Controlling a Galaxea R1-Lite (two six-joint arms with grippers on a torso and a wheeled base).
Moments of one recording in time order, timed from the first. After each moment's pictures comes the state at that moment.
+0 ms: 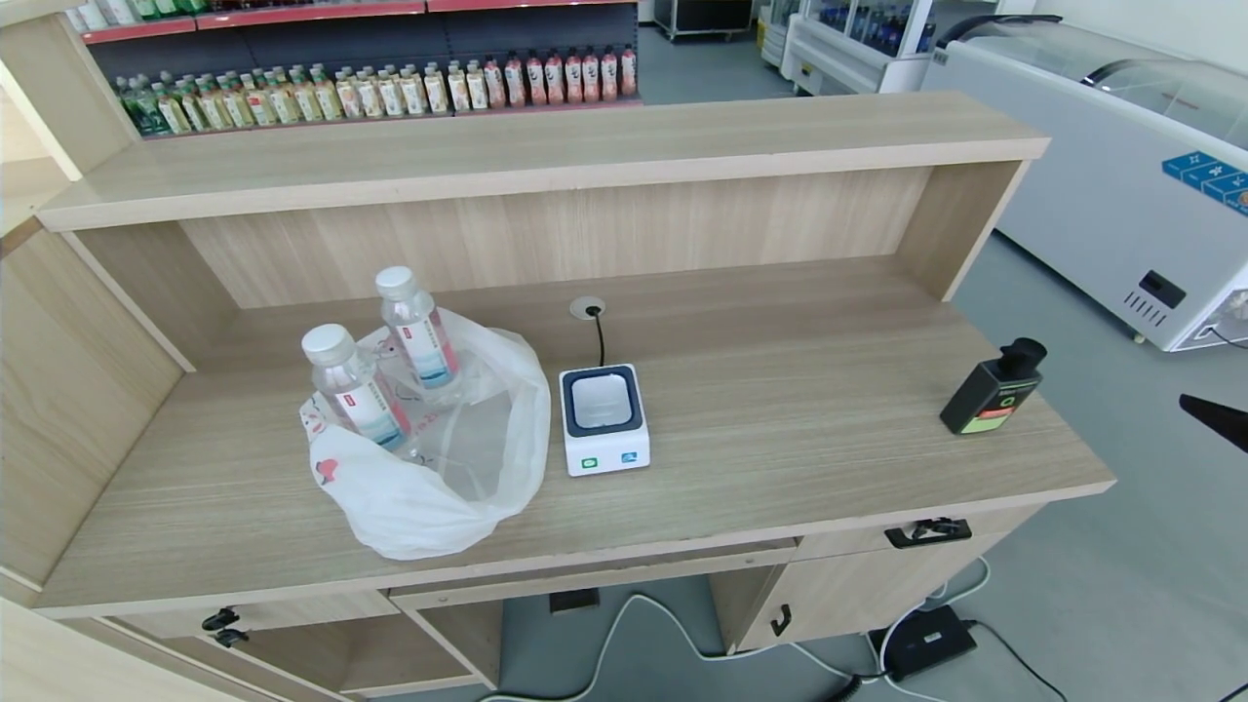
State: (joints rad) left arm 0.00 0.00 0.00 0.00 -0.05 0.00; right arm -0.74 1.73 -0.72 -0.82 0.80 -0.38
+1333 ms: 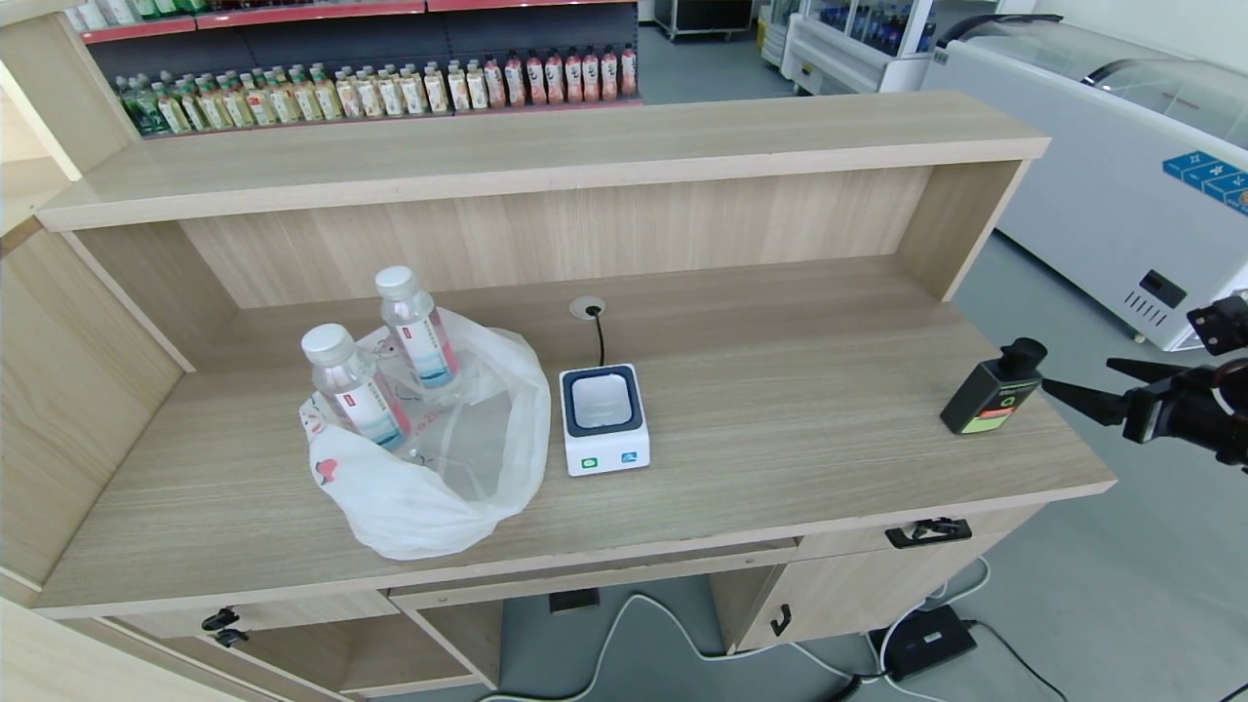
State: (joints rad) left arm 0.00 0.00 0.00 0.00 -0.05 0.00; right arm -0.50 1.95 -0.87 -0.88 0.78 -0.29
